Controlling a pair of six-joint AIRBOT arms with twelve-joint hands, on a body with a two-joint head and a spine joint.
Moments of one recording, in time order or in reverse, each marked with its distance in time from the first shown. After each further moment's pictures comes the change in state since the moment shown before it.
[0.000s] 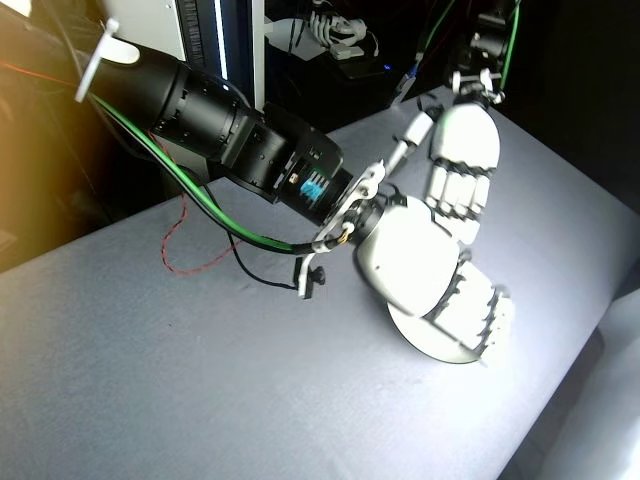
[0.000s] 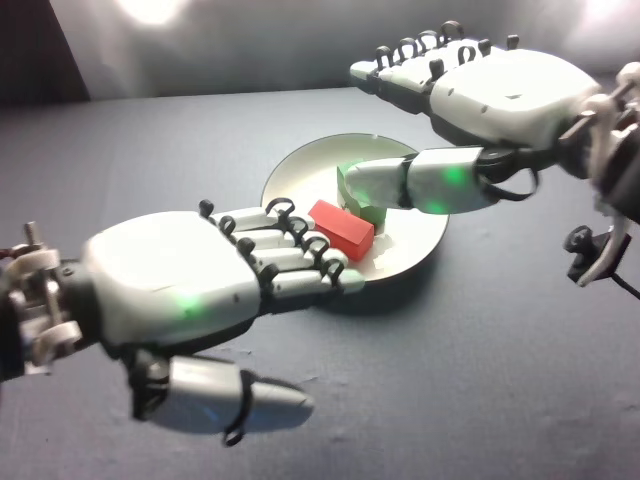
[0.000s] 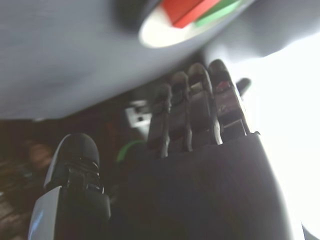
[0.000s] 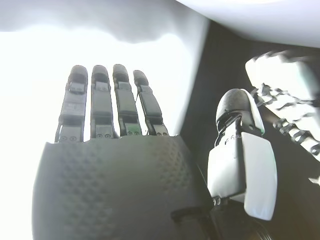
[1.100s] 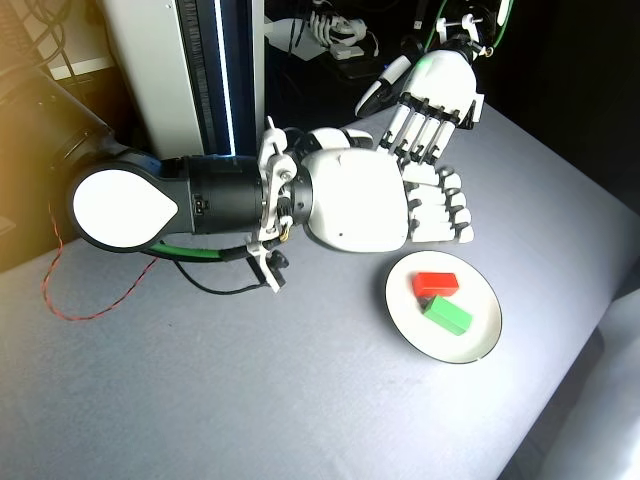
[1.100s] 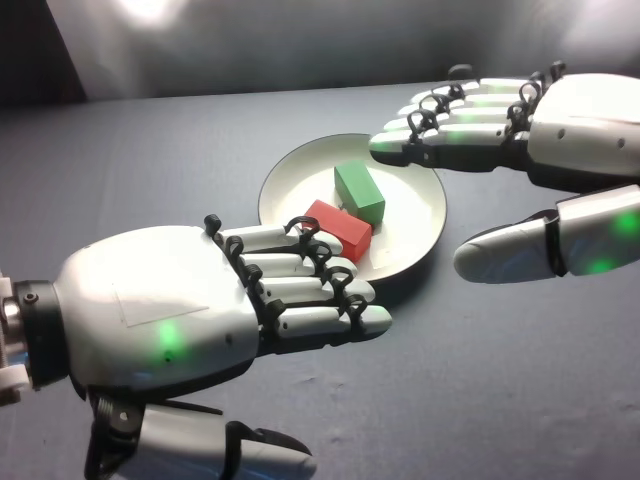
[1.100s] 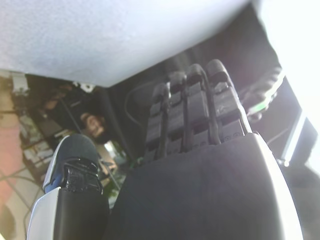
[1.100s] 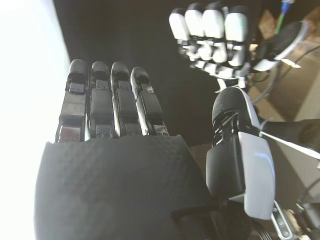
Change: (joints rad) left arm -0.011 0.101 -0.100 0.207 -0.084 -0.150; right arm -0.082 0.181 0.095 -1.325 0.130 1.337
